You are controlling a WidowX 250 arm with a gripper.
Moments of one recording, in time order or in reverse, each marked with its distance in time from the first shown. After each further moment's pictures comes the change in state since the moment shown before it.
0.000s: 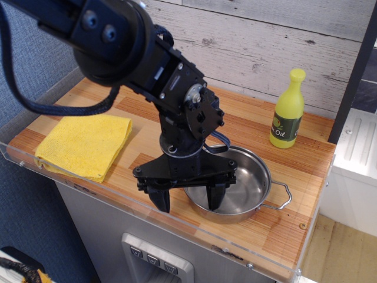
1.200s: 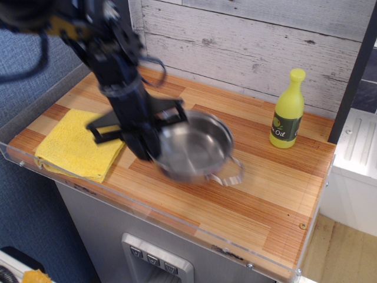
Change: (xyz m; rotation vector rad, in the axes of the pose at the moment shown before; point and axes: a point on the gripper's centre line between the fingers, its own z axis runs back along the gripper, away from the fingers) arm 0.062 0.051 0.034 -0.137 0.024 0.159
